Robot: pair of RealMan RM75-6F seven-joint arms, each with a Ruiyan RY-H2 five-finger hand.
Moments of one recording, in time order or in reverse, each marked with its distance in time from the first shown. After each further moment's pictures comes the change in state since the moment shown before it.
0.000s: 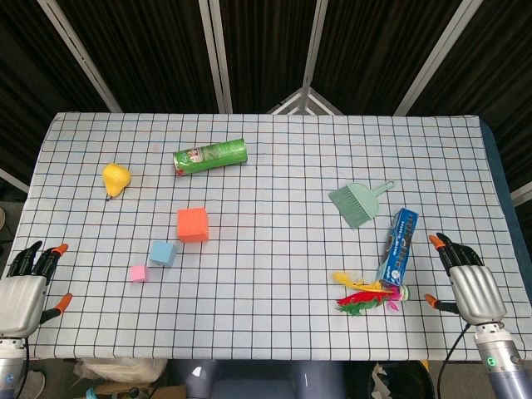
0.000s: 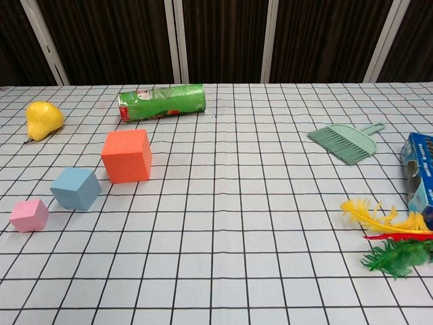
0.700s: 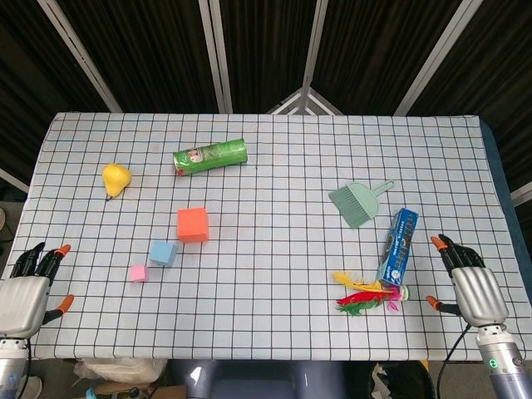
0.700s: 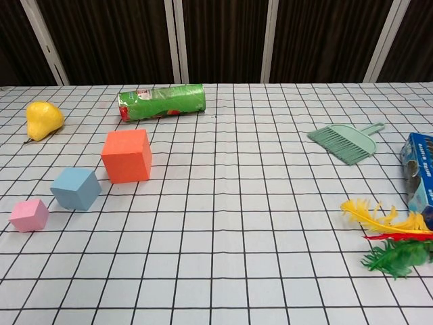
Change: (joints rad) left arm -0.002 -0.004 0.007 -0.007 -0.003 -0.010 0.023; right arm -0.008 0.012 -0.008 -0.013 0.002 0.003 -0.010
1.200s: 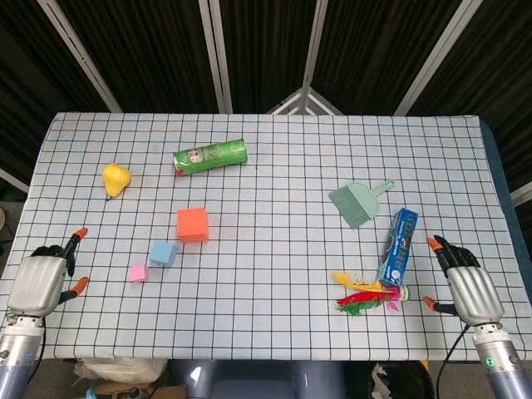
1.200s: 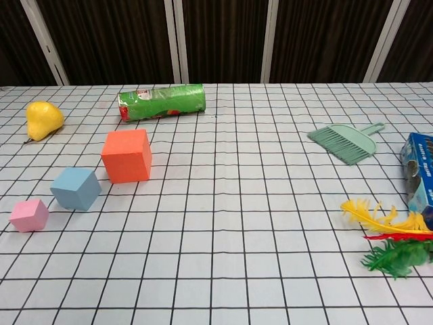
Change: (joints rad) left arm -0.104 -0.031 -0.089 -0.016 -0.040 -0.077 0.080; right arm 0.012 -0.001 0.000 0.000 0.002 -0.022 0.003
